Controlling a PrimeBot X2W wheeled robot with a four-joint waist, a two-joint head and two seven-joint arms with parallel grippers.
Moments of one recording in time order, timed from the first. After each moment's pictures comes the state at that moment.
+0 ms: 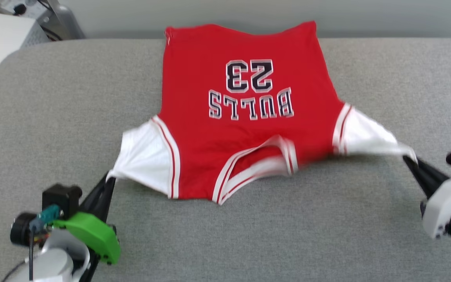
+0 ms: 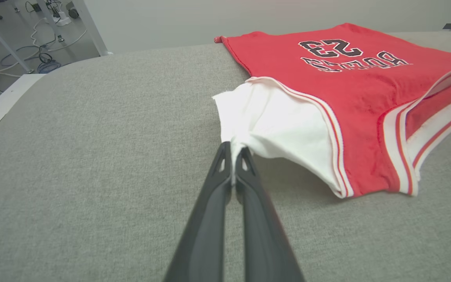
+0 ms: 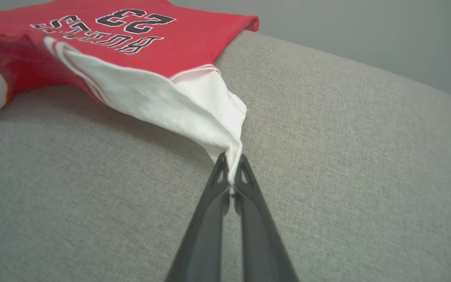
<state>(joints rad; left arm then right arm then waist) -0.30 0.72 -0.72 0.15 -0.85 0.21 -0.26 -0.41 -0.70 0.61 0.39 0.70 0.13 -0.11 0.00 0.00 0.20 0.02</state>
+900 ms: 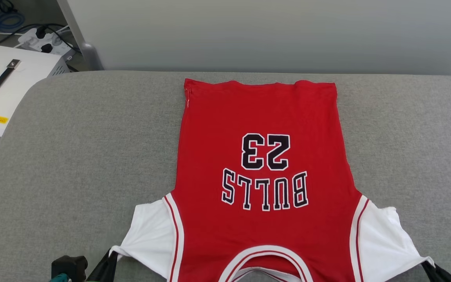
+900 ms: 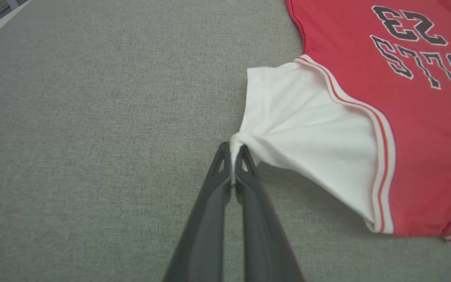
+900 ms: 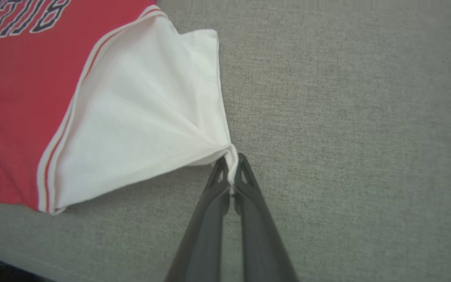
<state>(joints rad) 0.03 0.61 -0.62 0.19 -0.83 0.22 -0.26 0.18 -0.52 0.19 0.25 0.56 0.13 0.00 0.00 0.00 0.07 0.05</state>
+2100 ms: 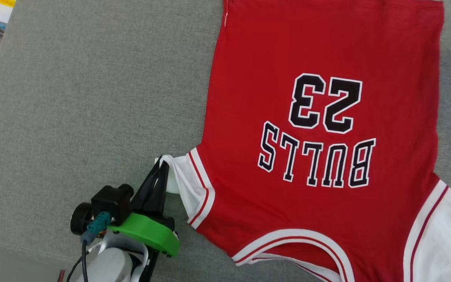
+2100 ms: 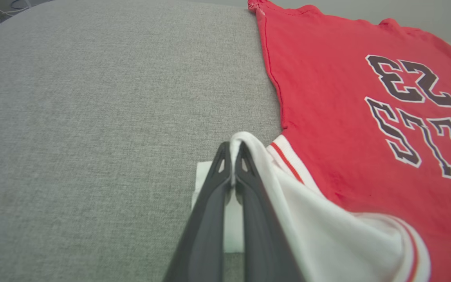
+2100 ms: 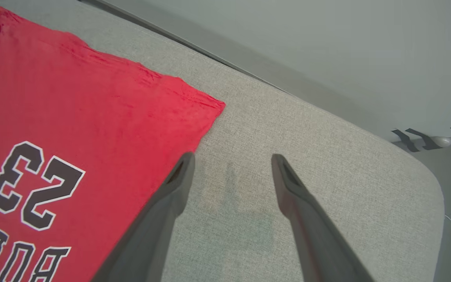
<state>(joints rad) -0.18 0.37 -0.50 0.06 -0.55 0.14 -0.26 -1.00 -0.80 0.29 0.17 0.71 0.13 1.00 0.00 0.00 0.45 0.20</state>
